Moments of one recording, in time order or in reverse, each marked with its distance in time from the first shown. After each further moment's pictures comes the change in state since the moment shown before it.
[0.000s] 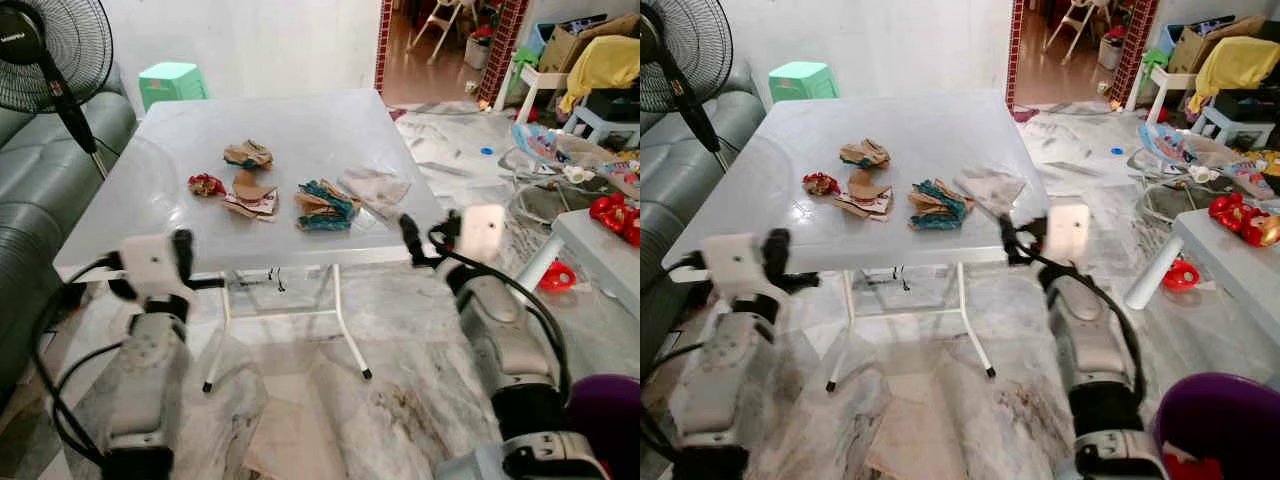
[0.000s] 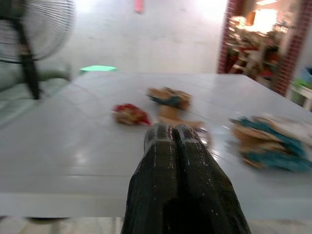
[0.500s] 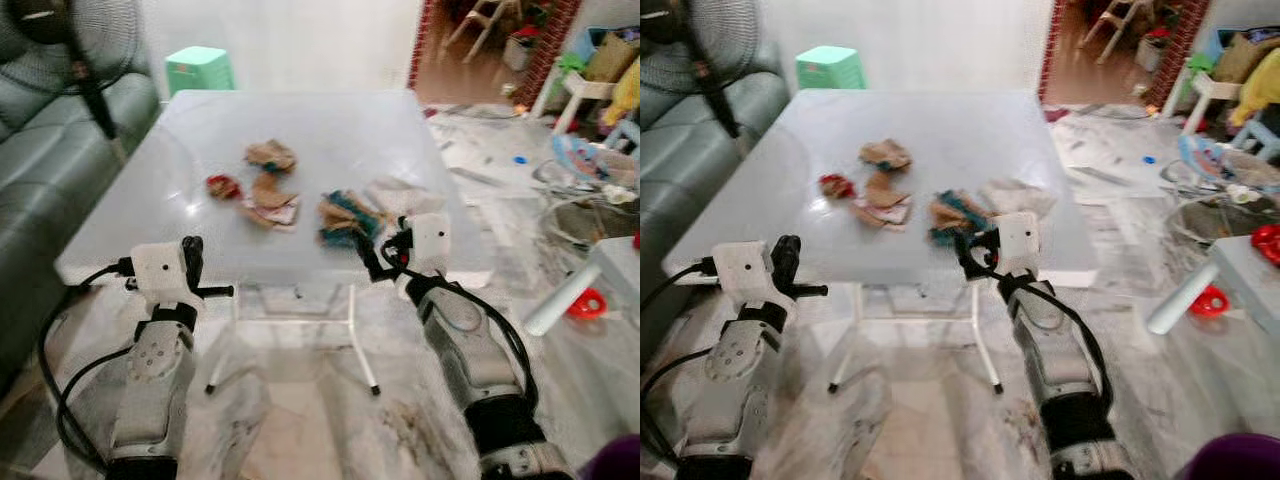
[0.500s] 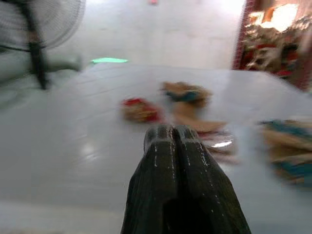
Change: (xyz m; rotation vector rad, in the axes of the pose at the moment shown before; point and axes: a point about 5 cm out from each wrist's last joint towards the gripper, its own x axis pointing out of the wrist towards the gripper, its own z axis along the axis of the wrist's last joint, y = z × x) left arm -0.002 -0.016 -0.002 -0.015 0.009 -0.044; right arm -0.008 0.016 -0.014 -0.029 0.057 0.062
